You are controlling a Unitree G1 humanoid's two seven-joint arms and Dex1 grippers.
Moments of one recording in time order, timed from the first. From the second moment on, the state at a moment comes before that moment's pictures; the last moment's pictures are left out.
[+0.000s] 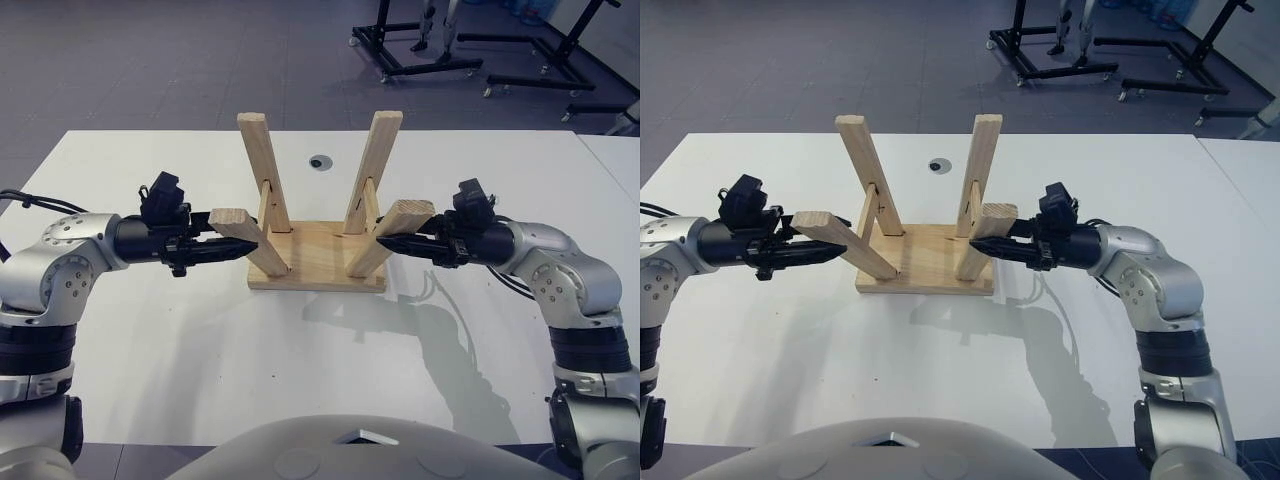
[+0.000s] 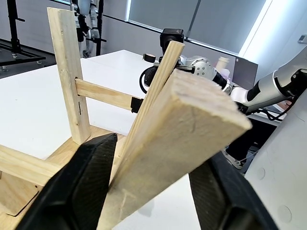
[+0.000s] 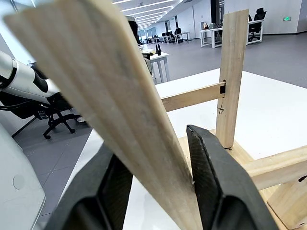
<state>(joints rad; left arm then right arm) -0.24 0.77 0.11 -0.18 -0.80 0.70 -1.29 -0.25 -0.62 -0.07 -0.16 0.74 0.62 1.23</state>
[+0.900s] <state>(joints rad) -0.44 0.57 0.24 0.24 -1.66 1.21 -0.23 -0.58 -0.46 -0.22 0.31 1.31 1.37 0.54</state>
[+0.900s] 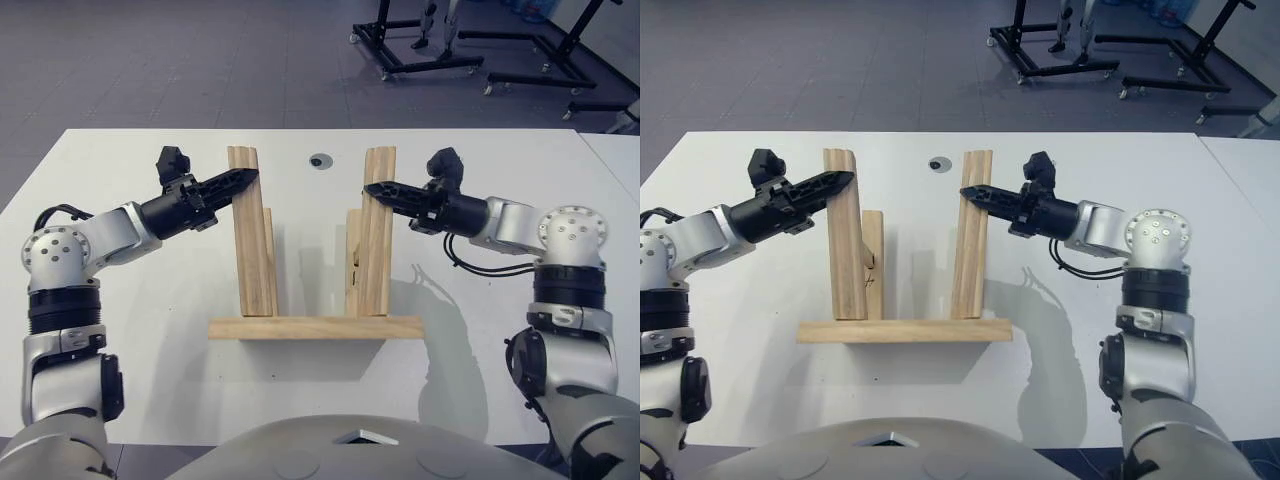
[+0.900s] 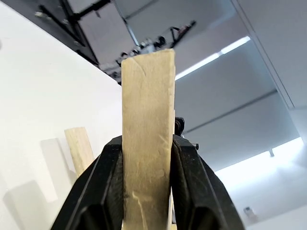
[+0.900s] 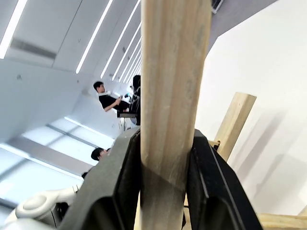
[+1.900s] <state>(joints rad) -0.86 0.73 0.38 1.09 -0.92 0.34 -0.52 -1.03 -0.60 -0.48 1.13 0.80 0.54 0.63</state>
